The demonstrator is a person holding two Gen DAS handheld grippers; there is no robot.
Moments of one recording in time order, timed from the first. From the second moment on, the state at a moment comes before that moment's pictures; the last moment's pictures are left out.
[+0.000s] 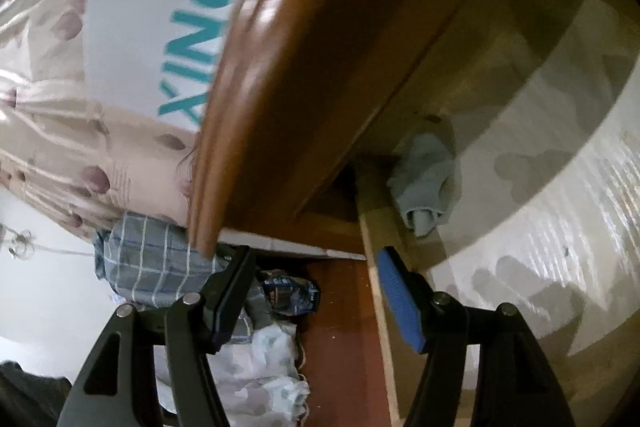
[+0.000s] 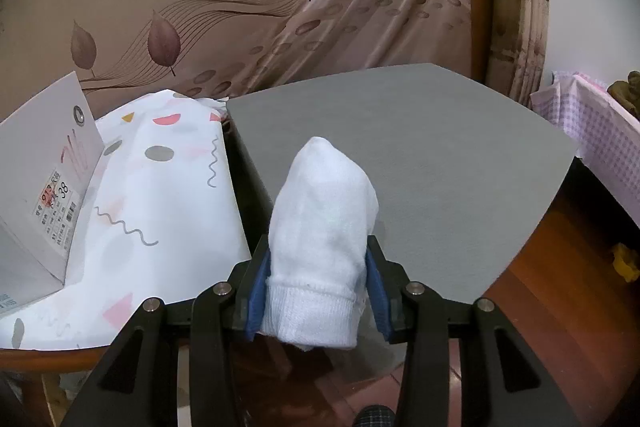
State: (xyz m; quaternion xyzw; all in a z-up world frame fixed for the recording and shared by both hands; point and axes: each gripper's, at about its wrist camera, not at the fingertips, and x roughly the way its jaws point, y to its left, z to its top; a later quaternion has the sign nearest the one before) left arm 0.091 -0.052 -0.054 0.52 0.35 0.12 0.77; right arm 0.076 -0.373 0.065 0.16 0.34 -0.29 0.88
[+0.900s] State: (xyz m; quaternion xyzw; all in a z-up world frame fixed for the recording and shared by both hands) left arm 0.158 -0.067 -0.132 0.55 0.46 -0.01 0.70; right arm 0.083 -0.367 0.061 0.16 0.35 -0.27 0.88
